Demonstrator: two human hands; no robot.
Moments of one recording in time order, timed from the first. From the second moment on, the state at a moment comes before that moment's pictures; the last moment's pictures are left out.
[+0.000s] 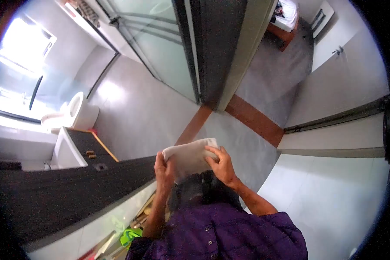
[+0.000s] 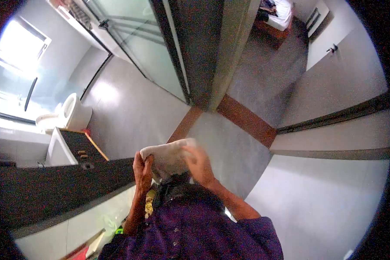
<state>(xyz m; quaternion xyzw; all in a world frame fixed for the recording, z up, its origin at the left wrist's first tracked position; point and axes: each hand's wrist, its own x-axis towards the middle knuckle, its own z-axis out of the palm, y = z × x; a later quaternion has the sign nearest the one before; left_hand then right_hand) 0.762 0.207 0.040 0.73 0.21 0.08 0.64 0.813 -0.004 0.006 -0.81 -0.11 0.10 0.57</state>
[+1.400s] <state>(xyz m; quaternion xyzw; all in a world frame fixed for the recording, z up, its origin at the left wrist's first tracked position) 1.185 0.257 0.044 0.85 -0.03 0.23 0.47 1.192 0.070 0.100 -0.91 -0.39 -0.10 0.11</state>
